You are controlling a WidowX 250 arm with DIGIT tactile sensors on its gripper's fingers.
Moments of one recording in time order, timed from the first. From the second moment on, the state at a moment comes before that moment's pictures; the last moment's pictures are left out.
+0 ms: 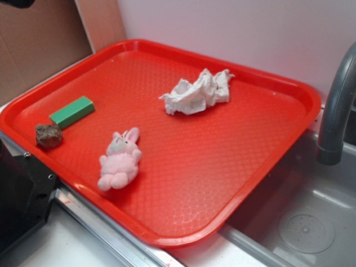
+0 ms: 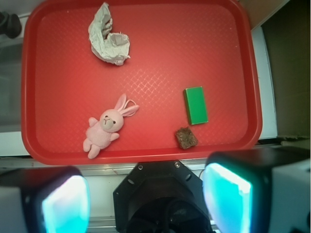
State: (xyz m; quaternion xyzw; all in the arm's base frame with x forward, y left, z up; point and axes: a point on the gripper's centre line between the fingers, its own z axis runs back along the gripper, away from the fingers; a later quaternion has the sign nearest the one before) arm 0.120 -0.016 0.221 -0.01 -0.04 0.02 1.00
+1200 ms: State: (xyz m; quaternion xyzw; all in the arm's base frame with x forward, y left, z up) arm 0.118 0.027 0.090 0.06 0.05 0.12 0.99
